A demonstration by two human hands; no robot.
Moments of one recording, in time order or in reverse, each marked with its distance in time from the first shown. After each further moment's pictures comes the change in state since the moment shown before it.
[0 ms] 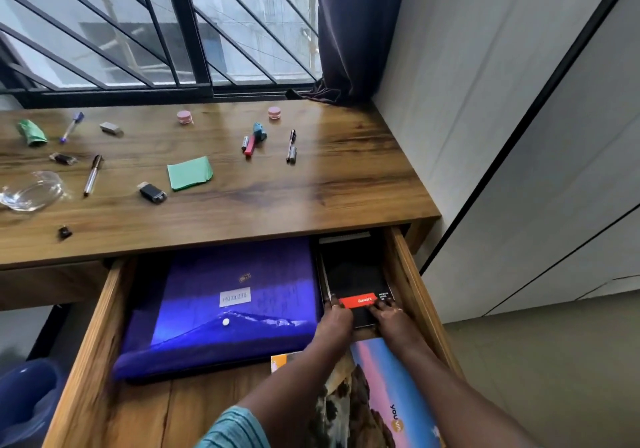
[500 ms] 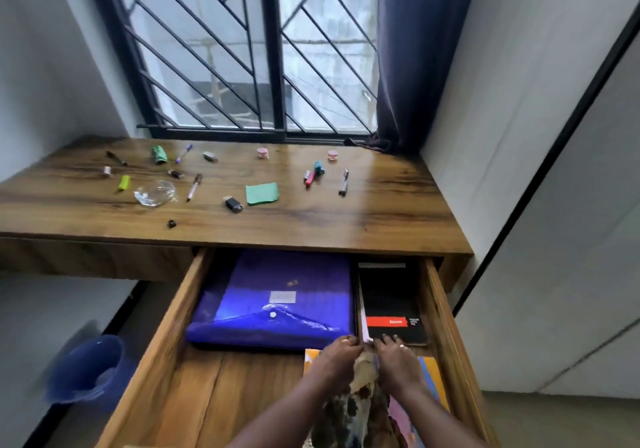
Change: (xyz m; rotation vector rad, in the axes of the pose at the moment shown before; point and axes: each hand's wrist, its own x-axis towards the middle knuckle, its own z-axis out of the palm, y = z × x) left_hand -0.112 -0.027 -0.016 0.048 0.157 0.175; right_hand -0.064 -0.064 -0.005 -0.071 0.116 -0.088
